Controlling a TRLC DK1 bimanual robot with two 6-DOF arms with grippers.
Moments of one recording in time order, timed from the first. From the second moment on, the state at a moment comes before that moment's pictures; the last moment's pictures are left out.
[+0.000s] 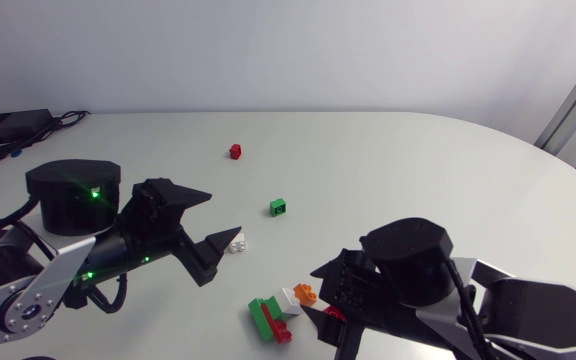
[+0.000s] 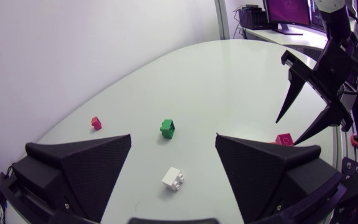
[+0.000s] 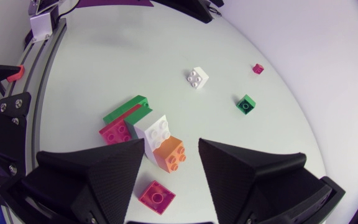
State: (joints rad) left arm -0.50 1.14 0.45 0.27 0.16 0.35; right arm 0.88 1.21 0.44 0.11 -0.03 -0.43
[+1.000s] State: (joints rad) left arm -0.50 1.14 0.45 0.27 0.16 0.36; right arm 0.72 1.36 0.51 0.00 -0.34 -0.97
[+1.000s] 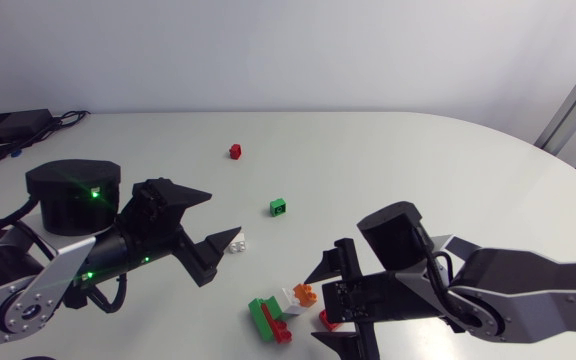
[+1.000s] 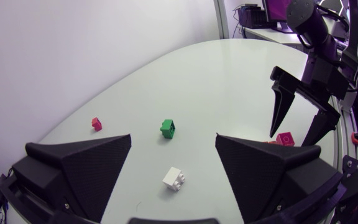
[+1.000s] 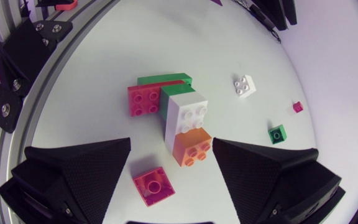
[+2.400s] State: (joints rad) left arm -0.49 1.14 0.45 0.27 0.16 0.37; right arm 0.63 1.60 0.62 0.14 -0.44 -1.06
